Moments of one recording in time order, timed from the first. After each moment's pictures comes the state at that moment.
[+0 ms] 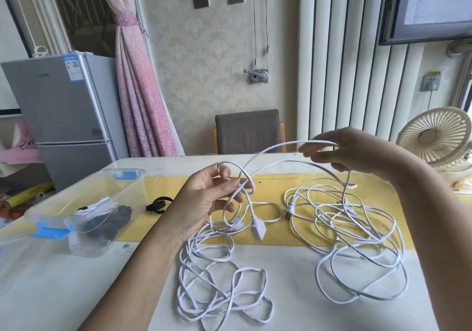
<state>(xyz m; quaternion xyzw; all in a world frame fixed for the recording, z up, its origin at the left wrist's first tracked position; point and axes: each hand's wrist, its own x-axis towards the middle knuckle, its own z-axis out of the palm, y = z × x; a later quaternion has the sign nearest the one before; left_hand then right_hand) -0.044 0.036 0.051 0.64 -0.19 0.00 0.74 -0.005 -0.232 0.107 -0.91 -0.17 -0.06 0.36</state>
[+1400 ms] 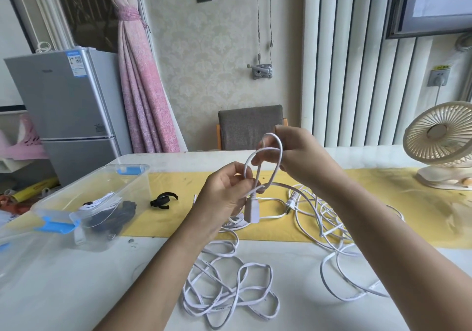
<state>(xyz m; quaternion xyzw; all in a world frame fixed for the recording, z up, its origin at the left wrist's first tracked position) -0.043 0.017 0.039 0.66 -0.15 0.03 0.73 -0.021 -0.138 0.091 -0.80 -0.24 -0.13 0.53</state>
